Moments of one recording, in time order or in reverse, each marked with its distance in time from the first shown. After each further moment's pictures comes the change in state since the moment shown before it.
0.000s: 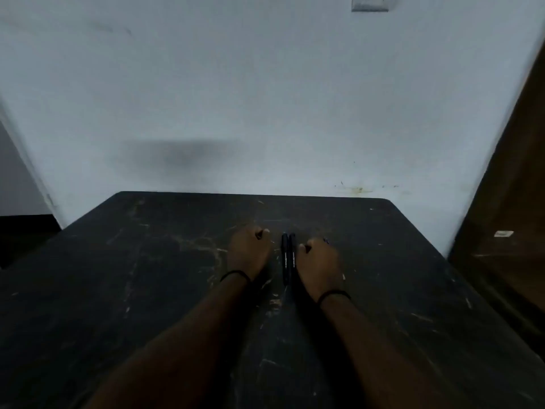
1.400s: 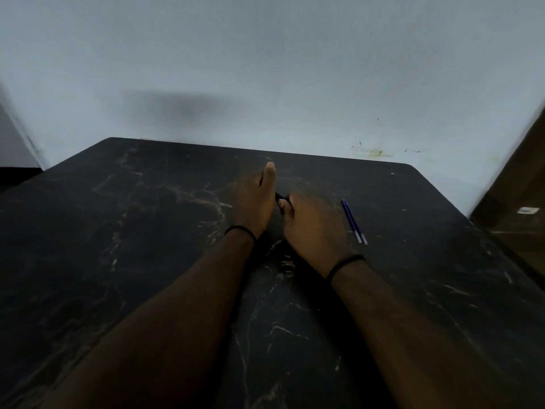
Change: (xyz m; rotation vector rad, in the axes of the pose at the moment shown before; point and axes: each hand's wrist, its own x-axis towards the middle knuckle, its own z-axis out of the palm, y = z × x) left_hand 0.009 -0.012 0.012 -0.415 0.132 0.003; right_hand -0.009 -0.017 0.026 -0.317 -0.023 -0.495
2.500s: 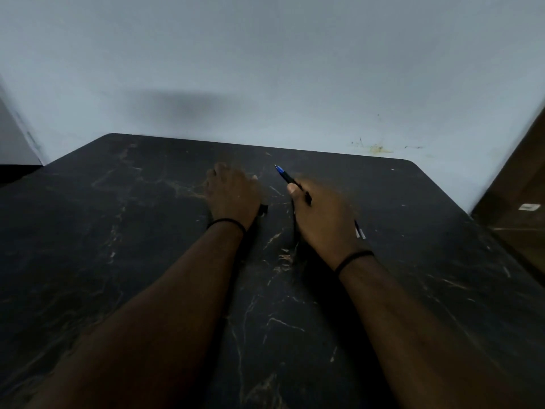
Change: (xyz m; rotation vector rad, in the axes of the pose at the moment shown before) left_hand 0.015 -0.015 -0.020 0.899 0.028 0.028; right_hand -0.006 0.009 -0.022 0.242 0.080 0.063
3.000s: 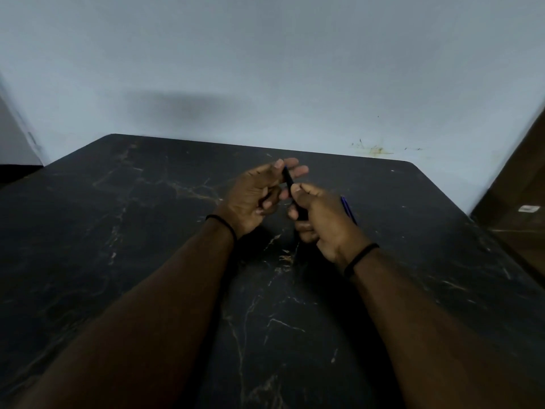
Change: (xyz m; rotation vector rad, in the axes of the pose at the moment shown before) left_hand -0.014 0.014 -0.024 -1.613 -0.760 -0.059; right_hand 0.005 0.001 0.002 1.004 -0.381 0.442
